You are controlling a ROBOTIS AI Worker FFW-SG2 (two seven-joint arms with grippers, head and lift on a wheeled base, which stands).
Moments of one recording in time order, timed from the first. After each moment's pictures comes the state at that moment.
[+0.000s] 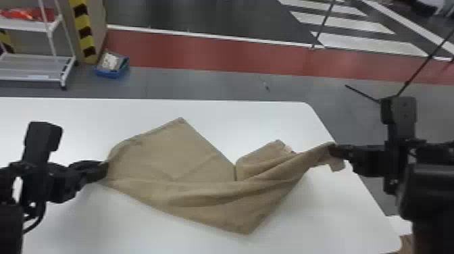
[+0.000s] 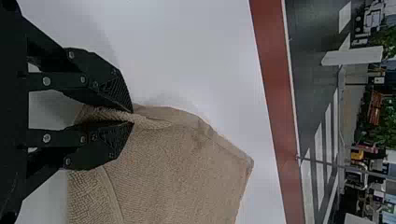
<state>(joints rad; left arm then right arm) -0.04 0.03 0.08 -1.72 -0.37 0.76 -0.74 0.01 -0.21 -0.30 -2.29 0.42 1.38 0.71</state>
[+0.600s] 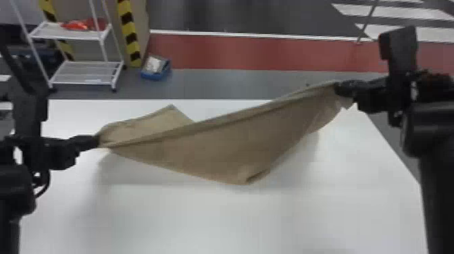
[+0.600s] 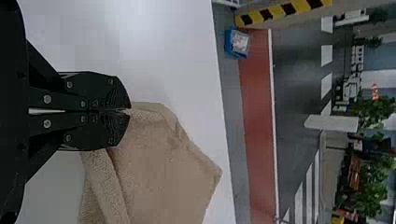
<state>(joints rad) -0.16 0.04 0.30 -1.74 -0.37 0.85 -0.71 -0.31 -0.22 -0.07 -1.97 0.41 1.09 0.66</state>
